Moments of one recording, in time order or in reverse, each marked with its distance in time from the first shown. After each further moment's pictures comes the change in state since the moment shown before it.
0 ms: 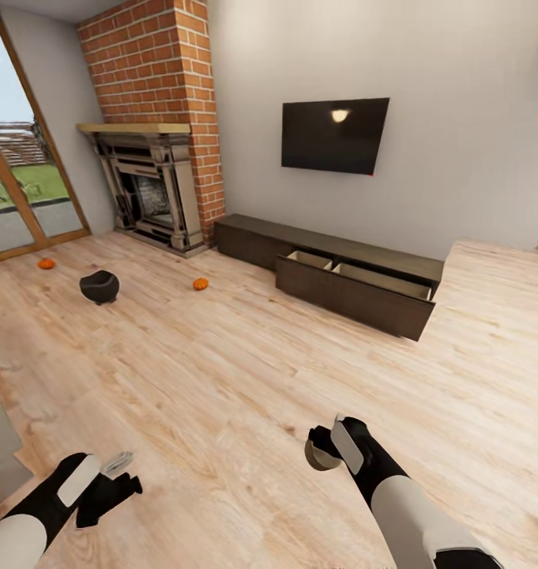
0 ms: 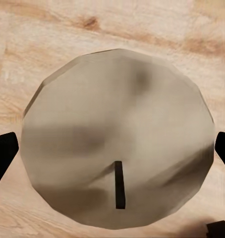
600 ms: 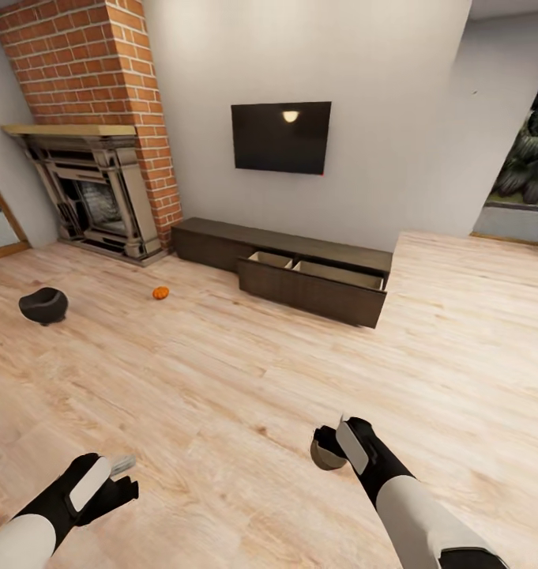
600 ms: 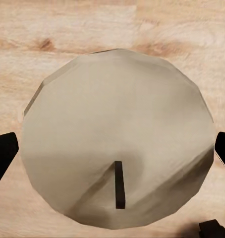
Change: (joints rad) left arm 0.000 -0.024 -0.055 -0.001 -0.090 -0.047 0.064; right arm 0.000 -0.021 -0.001 0.000 0.001 -0.001 0.000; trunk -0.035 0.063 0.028
